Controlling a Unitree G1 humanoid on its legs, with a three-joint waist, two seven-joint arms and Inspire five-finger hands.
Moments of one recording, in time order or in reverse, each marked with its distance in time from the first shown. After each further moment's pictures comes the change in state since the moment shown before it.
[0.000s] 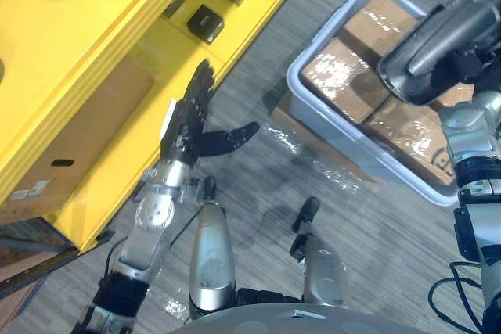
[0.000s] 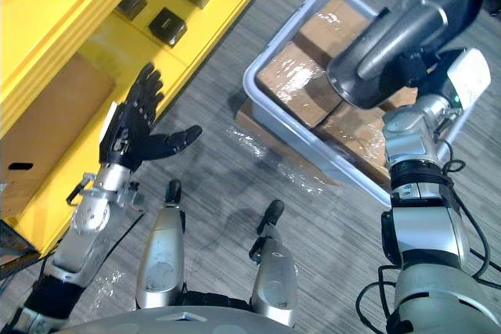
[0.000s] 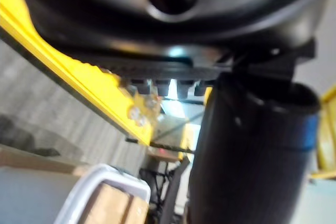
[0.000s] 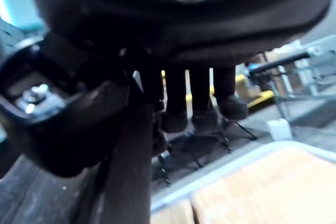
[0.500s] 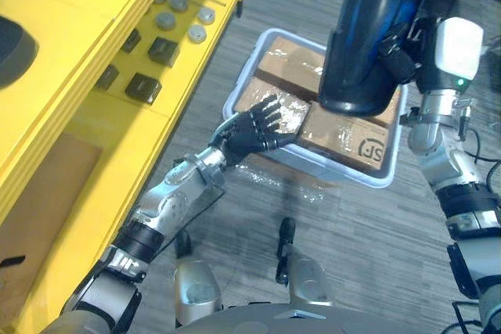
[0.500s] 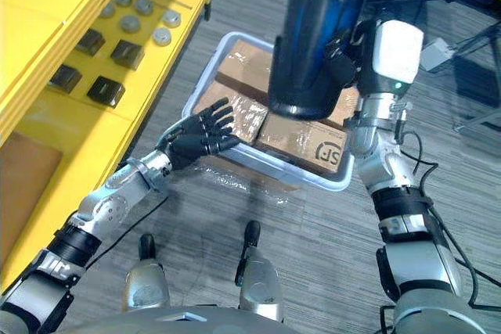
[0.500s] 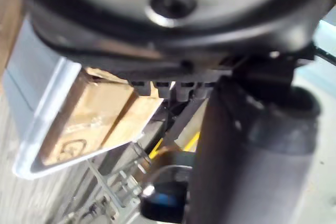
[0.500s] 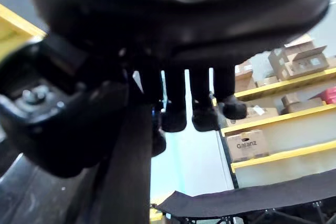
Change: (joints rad) left arm -0.290 -0.003 -0.132 0.301 -0.629 0.429 -0.318; right arm 0.254 0.045 0.059 -0.387 -0.395 -0.244 0.045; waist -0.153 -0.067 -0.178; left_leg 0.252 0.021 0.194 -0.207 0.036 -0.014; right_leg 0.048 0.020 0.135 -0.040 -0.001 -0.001
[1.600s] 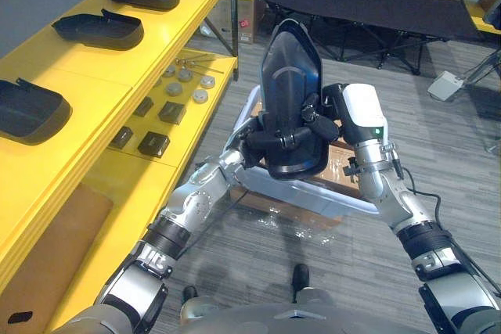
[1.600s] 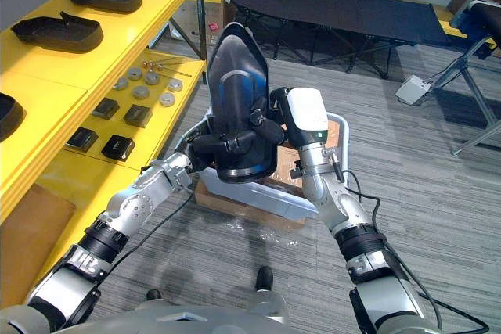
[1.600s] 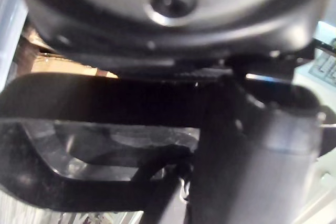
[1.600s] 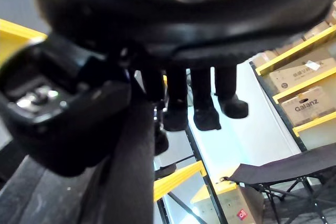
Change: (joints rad) left arm -0.016 -0.160 -0.034 0.078 0.118 0.019 0.139; right arm 0.188 0.205 0.093 -0.080 -0.074 -0.189 0.090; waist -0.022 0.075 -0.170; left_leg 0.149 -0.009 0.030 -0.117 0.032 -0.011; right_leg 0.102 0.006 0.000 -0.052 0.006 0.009
